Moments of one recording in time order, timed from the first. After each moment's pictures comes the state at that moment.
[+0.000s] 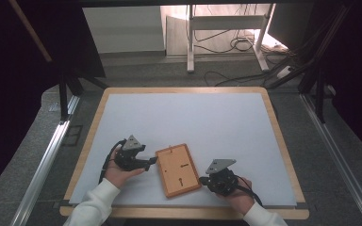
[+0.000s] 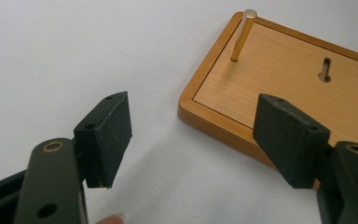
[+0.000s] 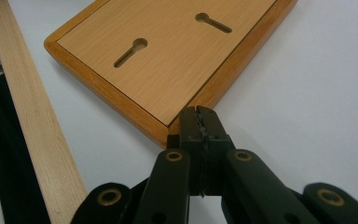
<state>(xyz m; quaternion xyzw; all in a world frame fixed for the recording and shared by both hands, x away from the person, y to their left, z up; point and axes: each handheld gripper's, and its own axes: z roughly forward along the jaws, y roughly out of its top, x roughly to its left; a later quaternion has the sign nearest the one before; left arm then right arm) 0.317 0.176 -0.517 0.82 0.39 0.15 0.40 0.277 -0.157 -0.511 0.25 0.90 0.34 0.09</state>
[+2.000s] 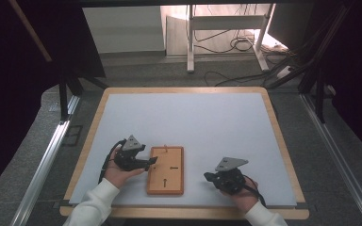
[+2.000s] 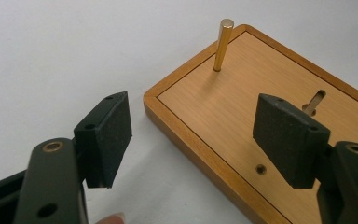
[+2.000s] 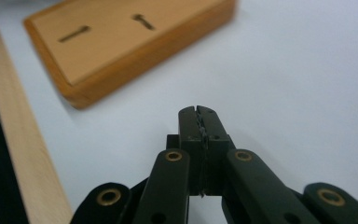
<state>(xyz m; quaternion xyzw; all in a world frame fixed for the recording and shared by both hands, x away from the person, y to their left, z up) 0.317 0.177 -0.516 0.82 0.38 0.15 0.40 0.281 -0.180 -0.512 0.28 0.87 0.39 0.10</state>
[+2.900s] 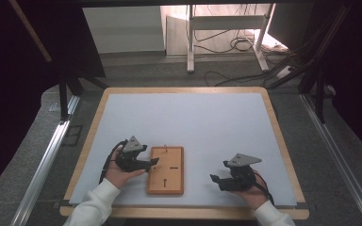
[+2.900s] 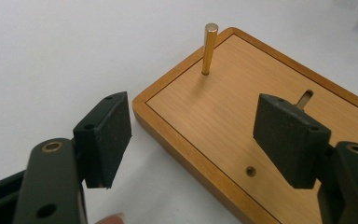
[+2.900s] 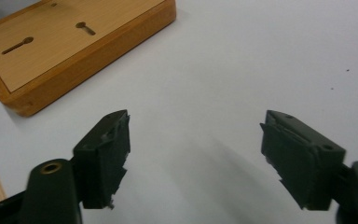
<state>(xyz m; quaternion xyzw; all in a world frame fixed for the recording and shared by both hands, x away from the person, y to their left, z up) 0.315 0.174 -0.517 0.82 0.37 0.15 0.41 0.291 -0.209 -0.515 0.33 0.84 0.40 0.13</state>
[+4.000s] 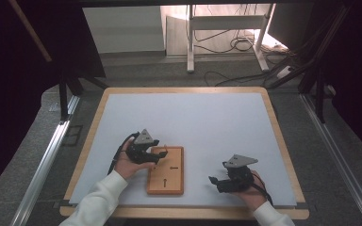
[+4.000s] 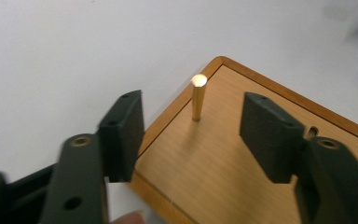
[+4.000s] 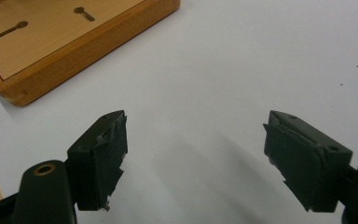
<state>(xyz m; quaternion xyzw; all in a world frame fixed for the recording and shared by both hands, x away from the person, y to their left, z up) 0.348 0.147 -0.515 0.85 0.31 0.14 0.41 0.290 -0.203 -0.518 0.32 0.85 0.38 0.14</state>
